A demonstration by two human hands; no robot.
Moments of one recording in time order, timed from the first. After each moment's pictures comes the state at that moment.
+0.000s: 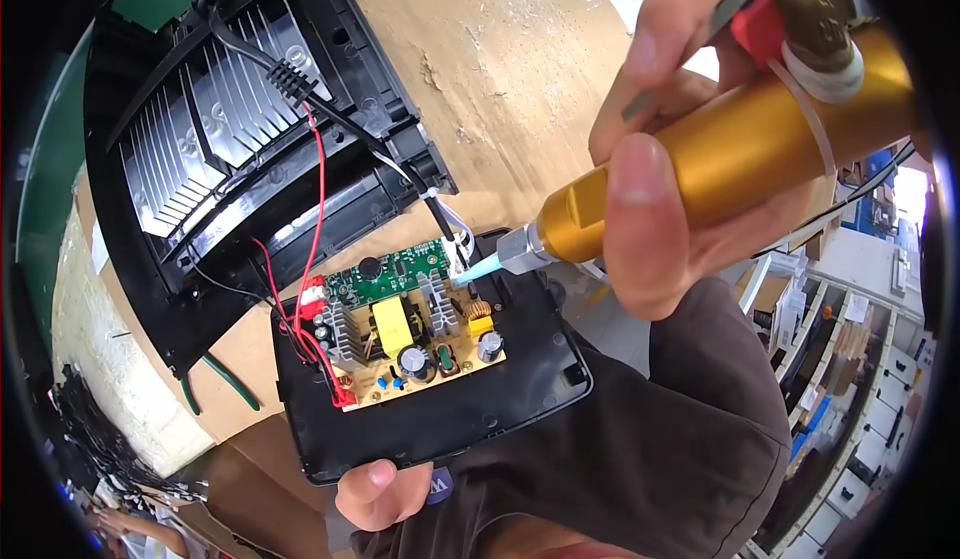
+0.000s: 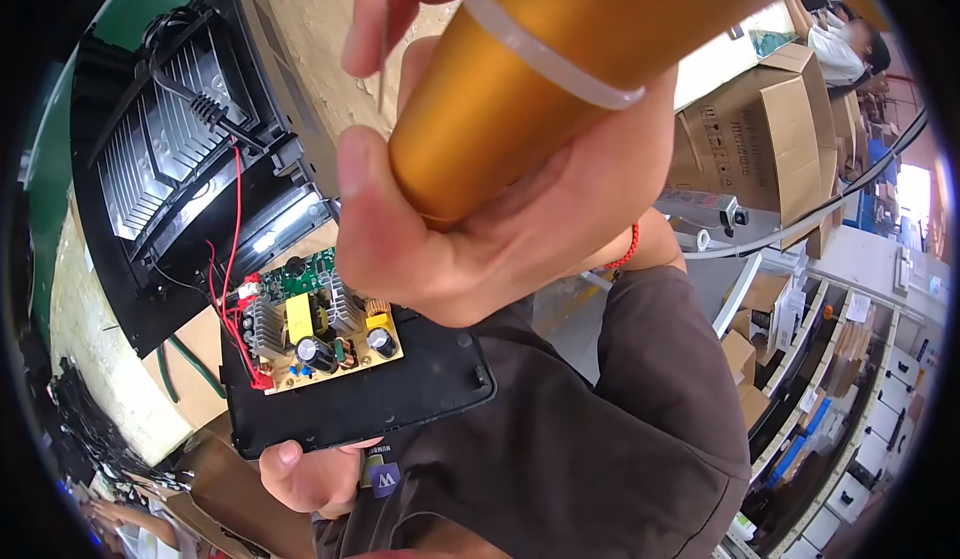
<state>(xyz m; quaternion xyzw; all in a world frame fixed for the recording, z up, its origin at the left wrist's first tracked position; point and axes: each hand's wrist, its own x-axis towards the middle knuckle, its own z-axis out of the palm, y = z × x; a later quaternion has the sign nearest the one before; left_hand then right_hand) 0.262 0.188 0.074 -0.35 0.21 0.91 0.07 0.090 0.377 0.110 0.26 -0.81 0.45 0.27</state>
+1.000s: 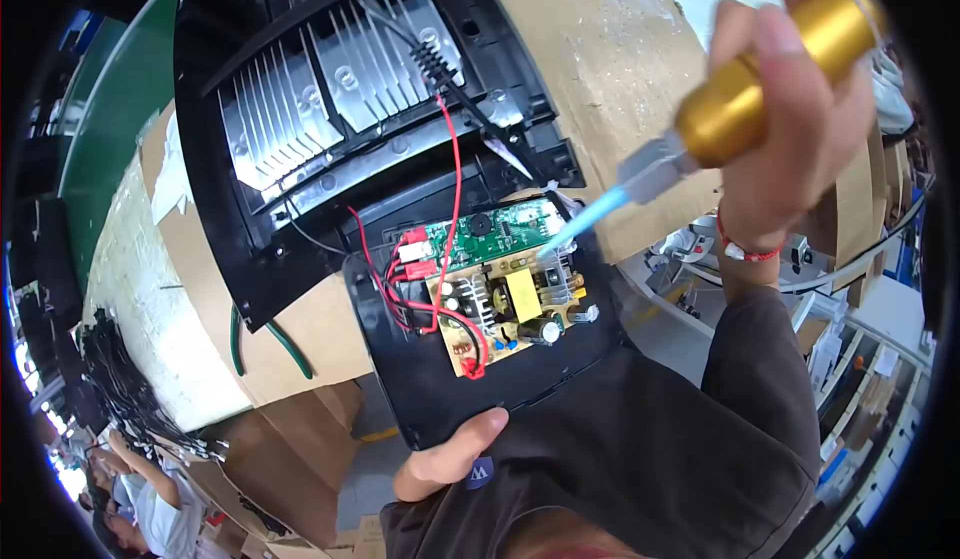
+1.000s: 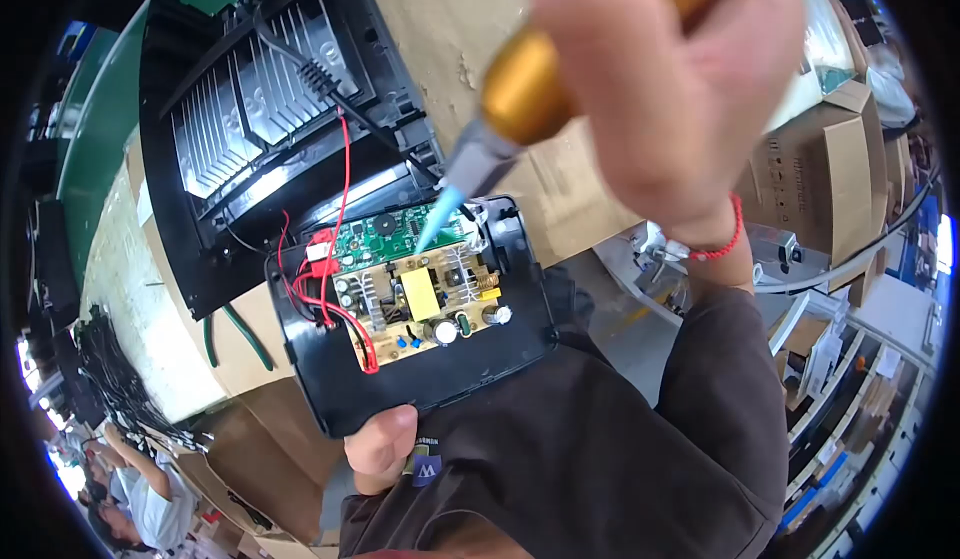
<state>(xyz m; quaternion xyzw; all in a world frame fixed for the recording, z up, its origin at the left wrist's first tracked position) 0.293 0.160 0.035 -0.17 0.56 0.78 0.23 0.053 0.375 0.115 0.25 -0.78 0.49 0.28</state>
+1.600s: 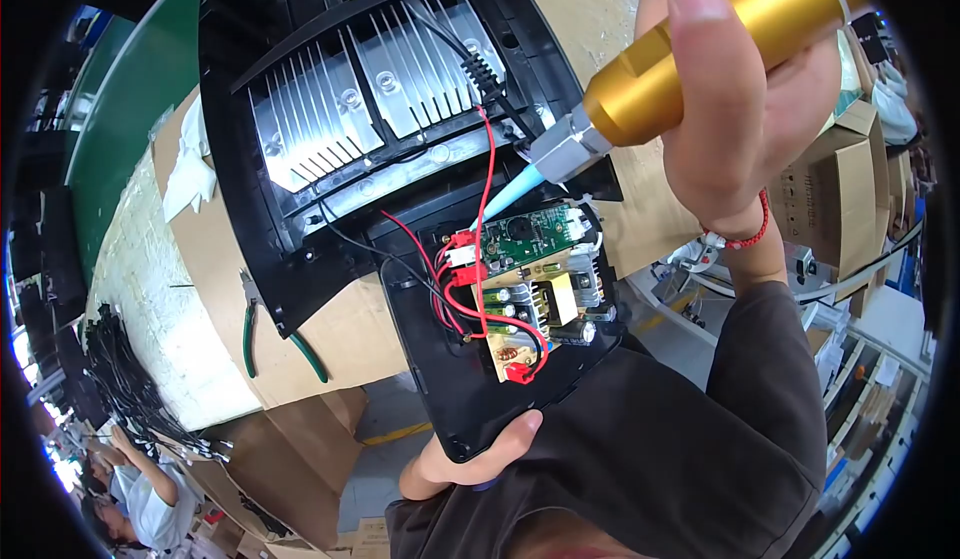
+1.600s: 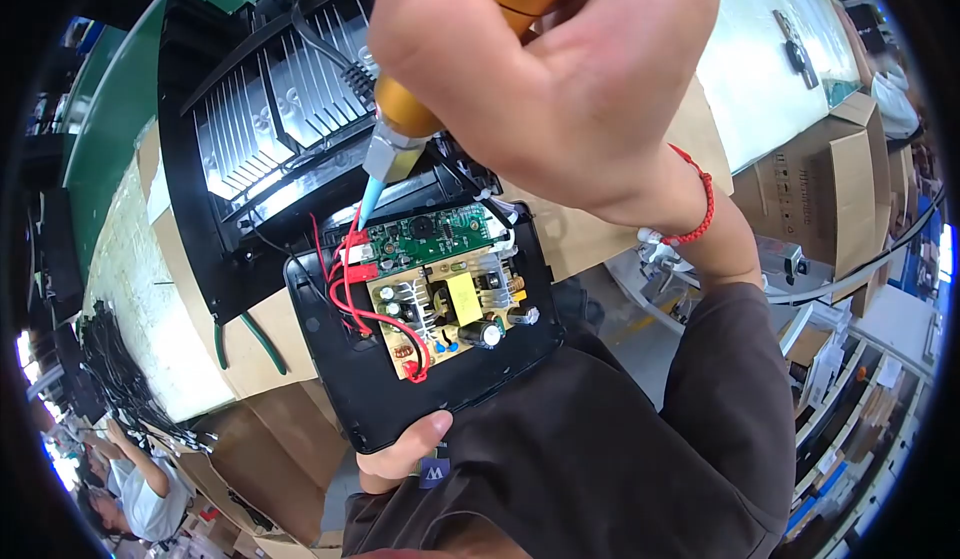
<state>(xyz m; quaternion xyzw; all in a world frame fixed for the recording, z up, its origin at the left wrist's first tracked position) 0.256 0.167 0.049 -0.04 0.59 0.80 0.12 0.041 0.295 0.120 0.10 -0.68 0.67 0.28</state>
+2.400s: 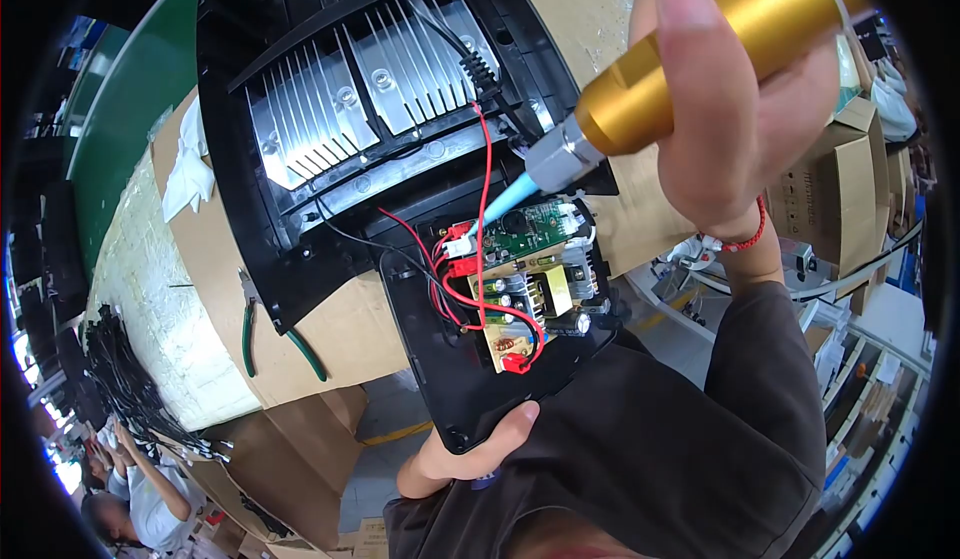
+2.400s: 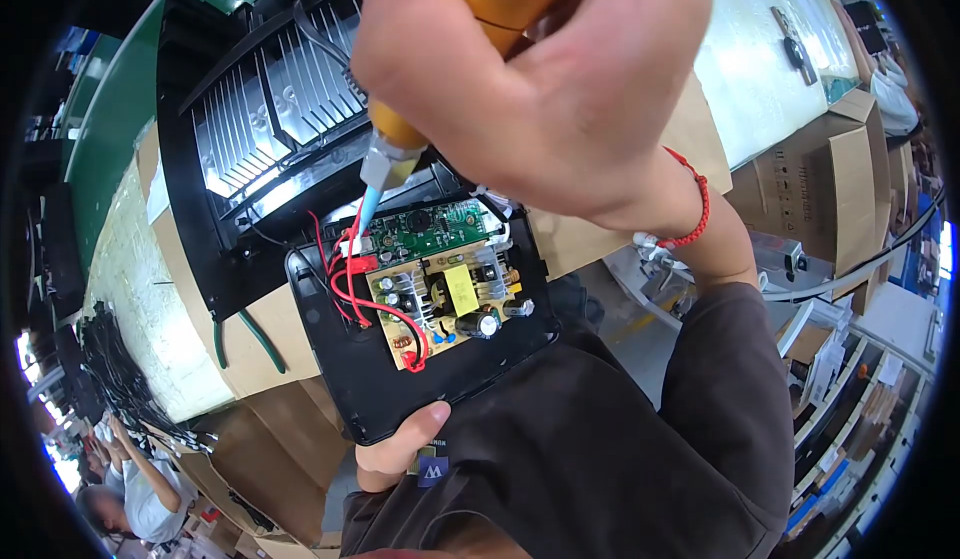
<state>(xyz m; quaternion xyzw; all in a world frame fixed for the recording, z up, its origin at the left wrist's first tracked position) 0.256 0.171 0.053 -0.06 0.57 0.81 0.13 0.053 0.300 0.116 0.14 -0.71 0.63 0.28</state>
